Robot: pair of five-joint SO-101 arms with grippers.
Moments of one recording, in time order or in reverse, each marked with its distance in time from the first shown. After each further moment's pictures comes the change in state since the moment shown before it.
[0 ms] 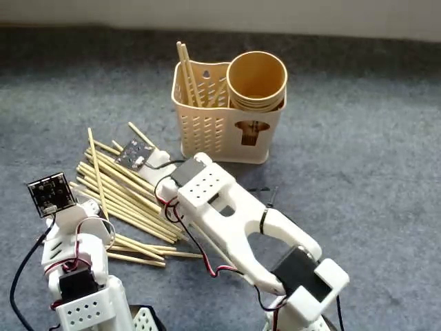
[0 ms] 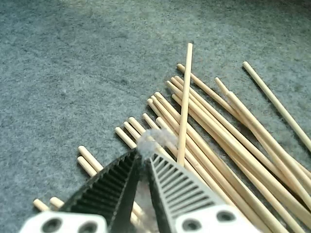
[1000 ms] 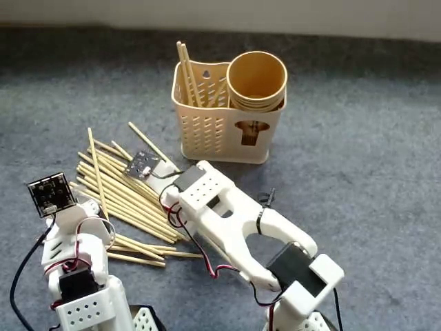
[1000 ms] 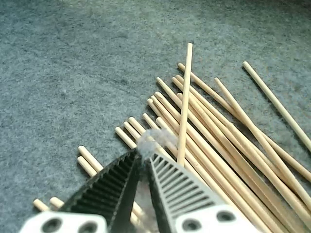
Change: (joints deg) left arm 0.0 0.0 0.0 0.0 0.0; right arm -0.5 3.7 5.2 -4.0 0.0
